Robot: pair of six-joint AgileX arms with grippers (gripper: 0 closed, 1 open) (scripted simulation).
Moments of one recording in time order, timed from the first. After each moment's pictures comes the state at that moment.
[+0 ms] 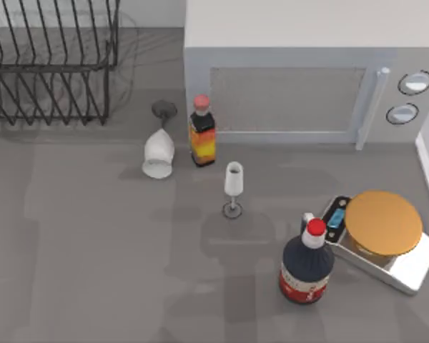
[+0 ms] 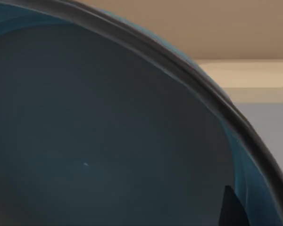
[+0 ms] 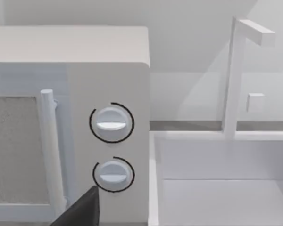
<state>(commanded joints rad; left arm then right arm) 0.10 1.54 1.00 0.54 0.14 0.02 0.00 0.00 0.00 0.00 0.00 0.00</state>
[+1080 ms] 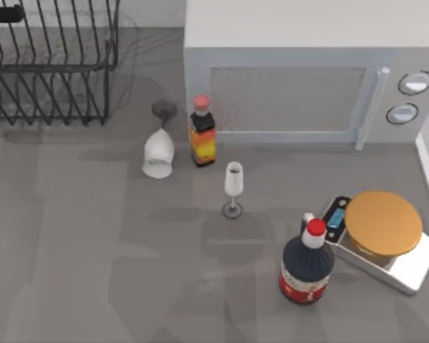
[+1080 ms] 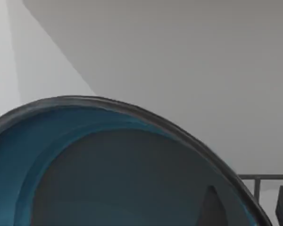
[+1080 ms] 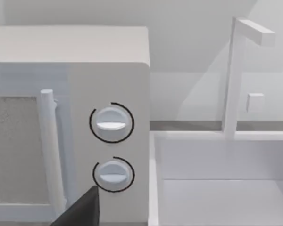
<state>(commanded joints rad) 0.07 1.76 0.92 0.83 0.11 0.02 0.00 0.00 0.00 0.00 0.00 0.00</state>
